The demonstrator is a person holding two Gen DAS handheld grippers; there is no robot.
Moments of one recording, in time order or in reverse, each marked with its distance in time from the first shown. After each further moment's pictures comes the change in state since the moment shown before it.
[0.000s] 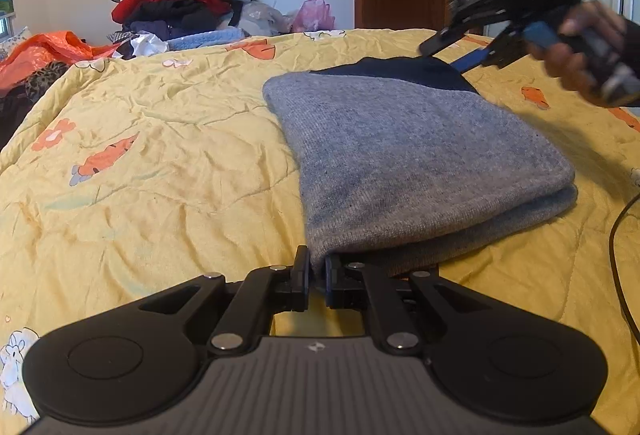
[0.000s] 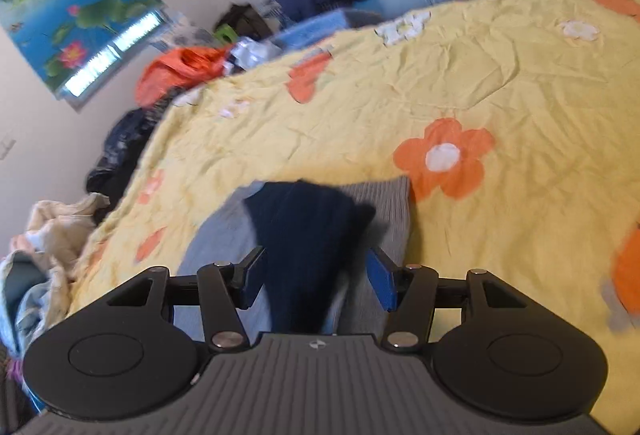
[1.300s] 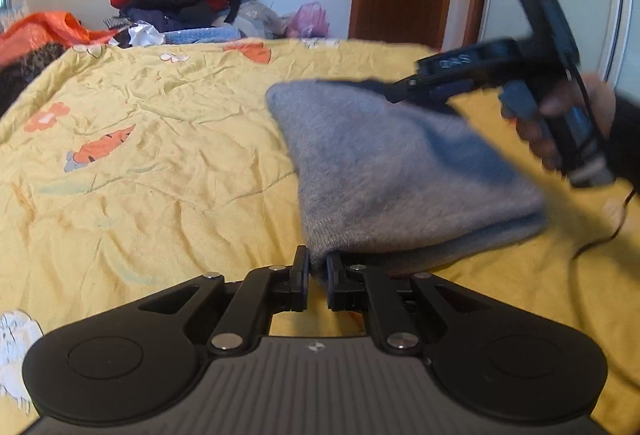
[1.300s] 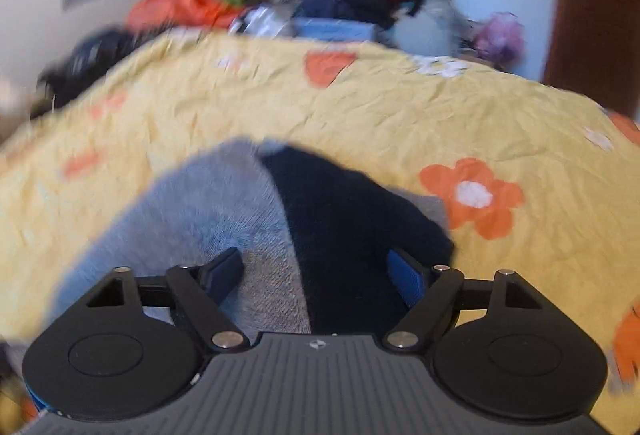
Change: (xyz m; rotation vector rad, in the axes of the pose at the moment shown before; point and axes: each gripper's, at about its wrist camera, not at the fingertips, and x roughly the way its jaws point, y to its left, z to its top) left arm -0.028 0.019 0.003 -0.123 -0.034 -0.110; right arm 0.038 0.062 -0.045 -0.334 -0.104 -0.205
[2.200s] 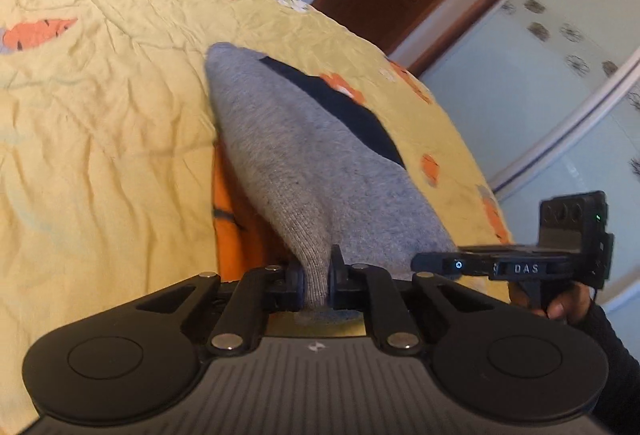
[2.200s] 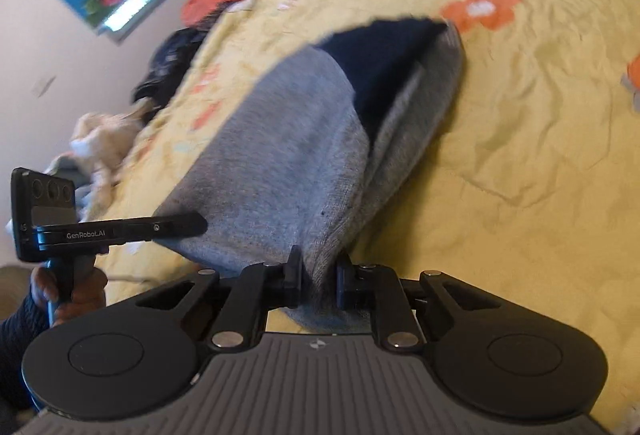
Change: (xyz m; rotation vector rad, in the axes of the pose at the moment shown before) left arm 0.018 0.022 0.031 -0.363 0.206 -0.360; right arm -0.106 -0.033 -0.088 0.258 0.257 0.413
